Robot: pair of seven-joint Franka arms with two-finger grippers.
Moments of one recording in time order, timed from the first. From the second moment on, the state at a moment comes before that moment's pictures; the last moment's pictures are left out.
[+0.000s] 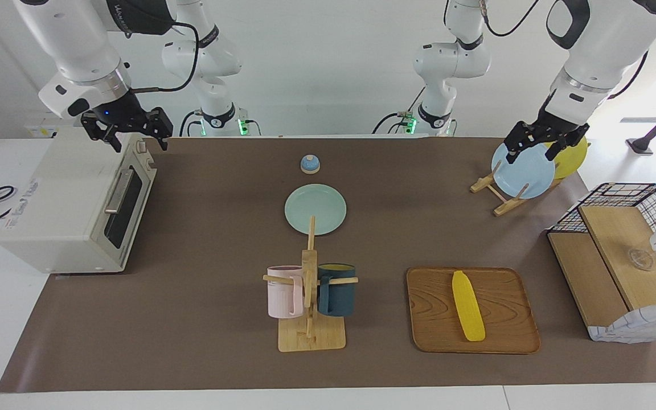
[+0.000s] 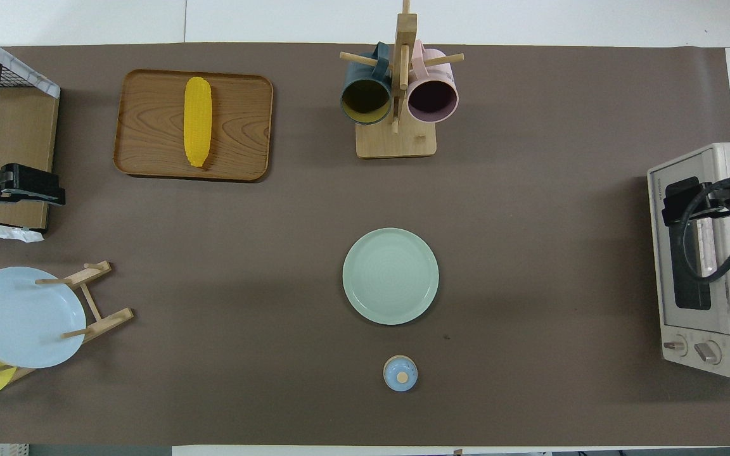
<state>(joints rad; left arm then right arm) -0.11 -0.06 0.04 -1.68 -0.01 1.63 -0.08 -0.02 -0.02 0.03 -1.59 -0.05 1.47 -0.06</state>
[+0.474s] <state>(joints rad) -0.11 -0.06 0.04 -1.68 -0.01 1.64 -0.08 -0.02 -0.02 0.03 -1.59 -0.05 1.47 -0.06</state>
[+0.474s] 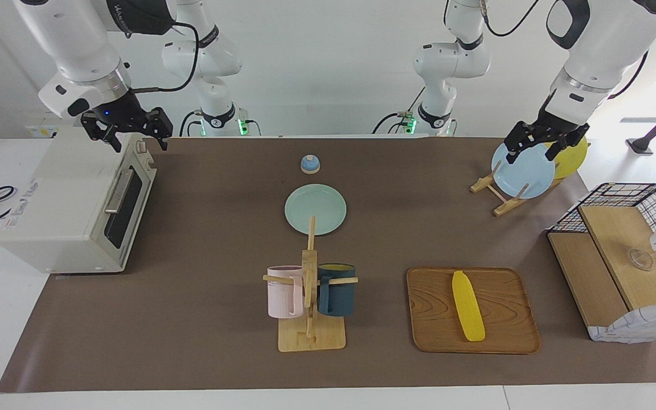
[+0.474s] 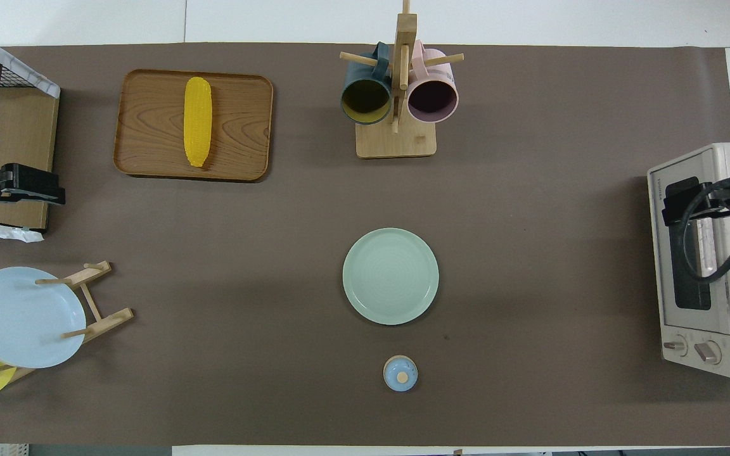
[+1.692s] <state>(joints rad) -0.12 0.62 -0.05 -1.26 -0.09 1.82 -0.02 -0.21 -0.15 0.01 -2.06 -0.05 1.87 -0.17</state>
